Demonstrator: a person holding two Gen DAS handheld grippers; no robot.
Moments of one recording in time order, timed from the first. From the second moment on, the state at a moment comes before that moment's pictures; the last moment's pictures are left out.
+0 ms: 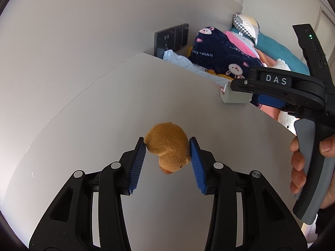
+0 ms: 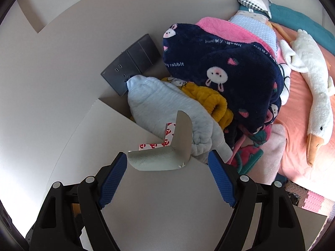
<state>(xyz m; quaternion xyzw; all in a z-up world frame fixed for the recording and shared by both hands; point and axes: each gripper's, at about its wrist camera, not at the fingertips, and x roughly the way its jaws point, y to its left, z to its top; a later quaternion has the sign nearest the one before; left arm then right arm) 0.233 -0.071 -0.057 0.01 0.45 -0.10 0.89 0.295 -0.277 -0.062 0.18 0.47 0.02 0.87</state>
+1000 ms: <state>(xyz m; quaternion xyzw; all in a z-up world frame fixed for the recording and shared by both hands) 0.211 -0.070 -0.038 0.00 0.44 -0.10 0.89 0.252 -0.254 -0.030 0.12 0.47 0.08 0.87</state>
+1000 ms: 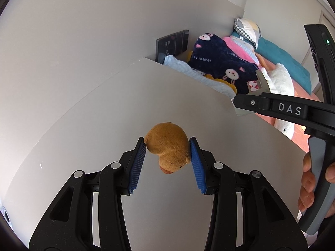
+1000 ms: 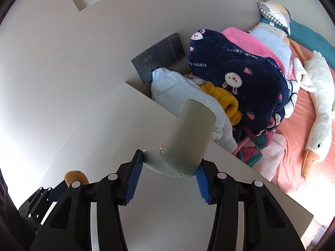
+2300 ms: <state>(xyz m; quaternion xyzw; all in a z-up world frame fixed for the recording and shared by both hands) 0.079 -0.186 -0.003 0.06 0.42 -0.16 0.89 0.060 -0.353 0.018 0.13 0.43 0.09 0.89</state>
